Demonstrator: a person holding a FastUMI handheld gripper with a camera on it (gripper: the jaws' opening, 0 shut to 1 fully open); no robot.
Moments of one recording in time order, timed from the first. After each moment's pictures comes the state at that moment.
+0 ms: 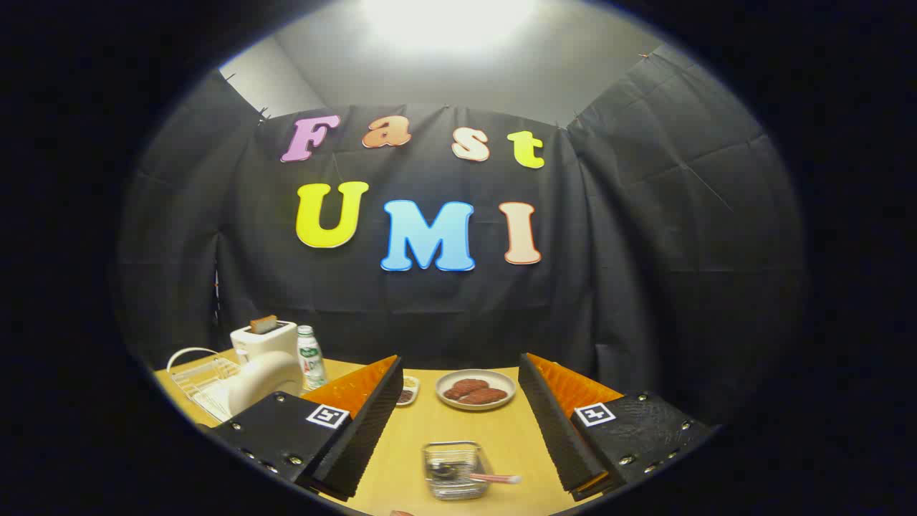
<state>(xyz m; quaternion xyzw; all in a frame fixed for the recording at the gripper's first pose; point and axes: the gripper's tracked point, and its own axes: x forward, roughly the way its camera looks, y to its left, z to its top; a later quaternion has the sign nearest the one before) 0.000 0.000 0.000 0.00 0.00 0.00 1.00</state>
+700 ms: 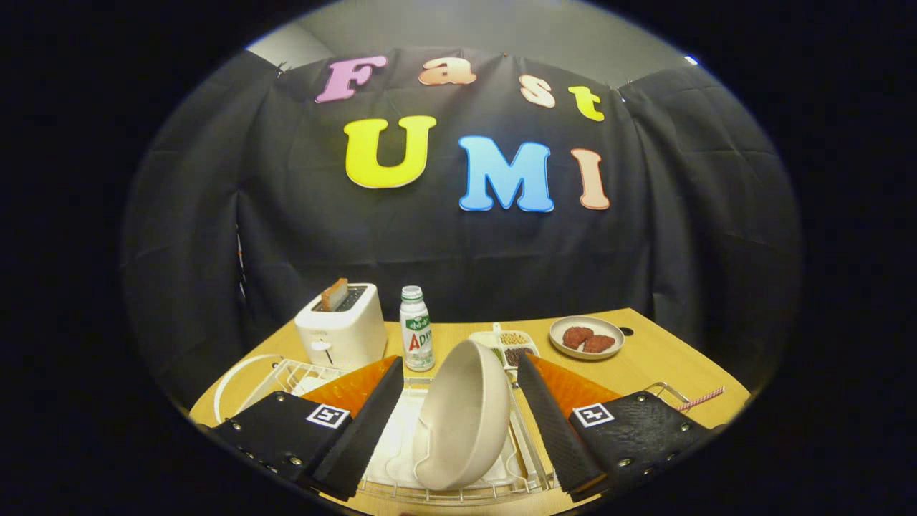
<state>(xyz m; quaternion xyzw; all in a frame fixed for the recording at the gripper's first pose) 0.050 0.231 -0.073 -0.01 0.16 -0.01 0.99</state>
